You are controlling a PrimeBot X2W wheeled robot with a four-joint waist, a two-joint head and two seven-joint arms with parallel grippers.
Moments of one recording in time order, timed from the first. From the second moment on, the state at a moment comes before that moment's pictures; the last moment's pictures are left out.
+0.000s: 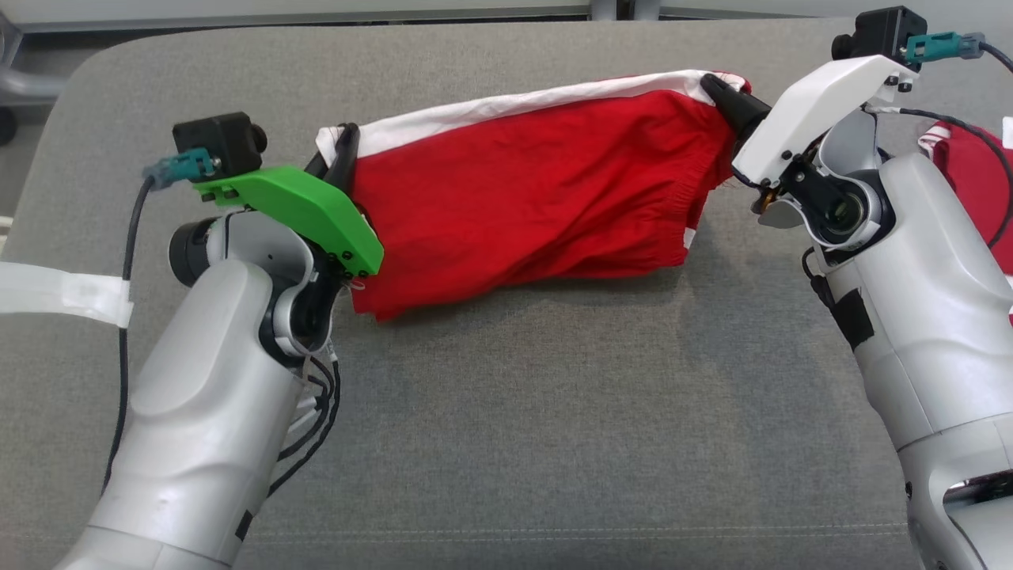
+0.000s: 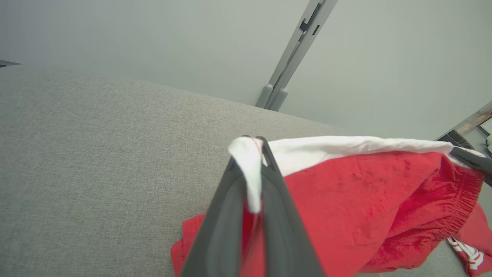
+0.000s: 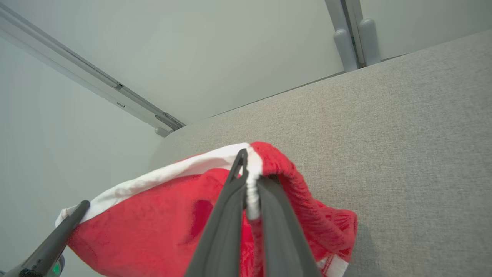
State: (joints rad) left arm -0.77 0.16 -0.46 0.57 -0.83 0.05 0.08; right arm -0.92 -0.15 0.17 0.69 0.83 0.13 0.36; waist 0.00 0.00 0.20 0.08
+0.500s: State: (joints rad) left arm -0.91 0.21 -0.45 0.43 -0.86 0.05 0.20; right arm -0.95 -0.21 0.16 0.49 0.85 0.13 0.41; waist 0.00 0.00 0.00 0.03
